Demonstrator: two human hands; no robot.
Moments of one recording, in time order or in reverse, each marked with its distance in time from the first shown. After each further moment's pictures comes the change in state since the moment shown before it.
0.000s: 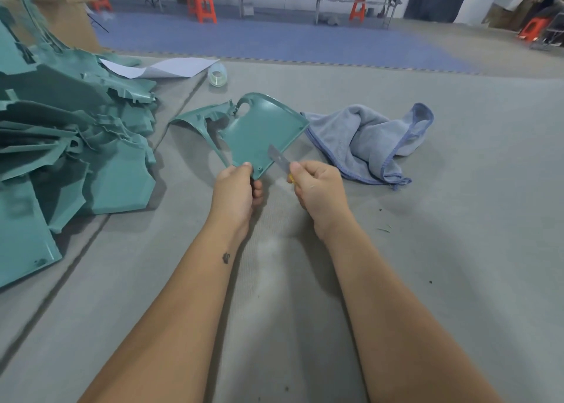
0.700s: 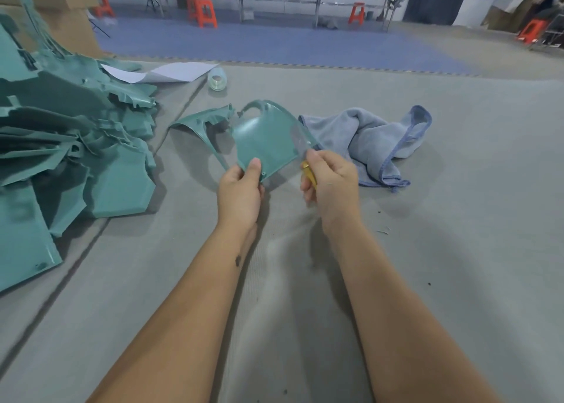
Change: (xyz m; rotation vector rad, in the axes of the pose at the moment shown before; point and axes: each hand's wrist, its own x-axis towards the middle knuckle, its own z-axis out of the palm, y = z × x) left_hand -0.006 -0.005 0.008 0.047 0.056 0.125; right_hand -0.006 -0.018 -0.015 0.160 0.104 -0.101
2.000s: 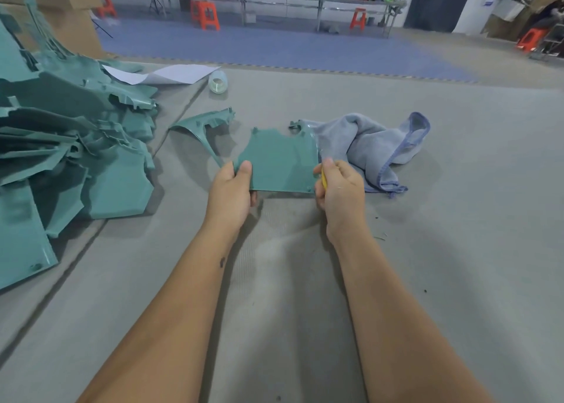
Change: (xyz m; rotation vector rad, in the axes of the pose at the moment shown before) left_hand 0.007 0.008 -0.013 0.294 -0.051 0.055; right_hand 0.009 0.012 -0.012 0.048 0.122 0.105
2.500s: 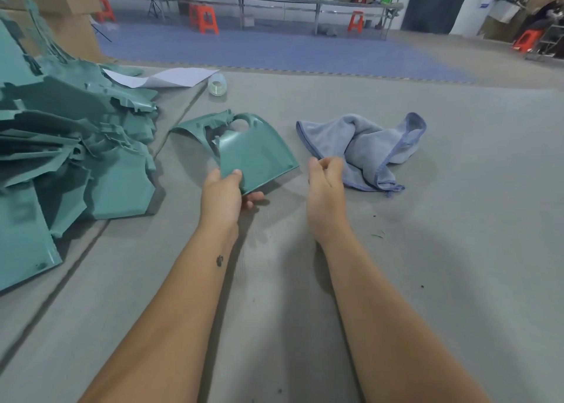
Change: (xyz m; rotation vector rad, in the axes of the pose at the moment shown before) left_hand -0.004 0.006 -0.002 -0.324 0.095 -0.180; right_hand -0.008 0.009 0.016 -0.251 0.030 -0.089
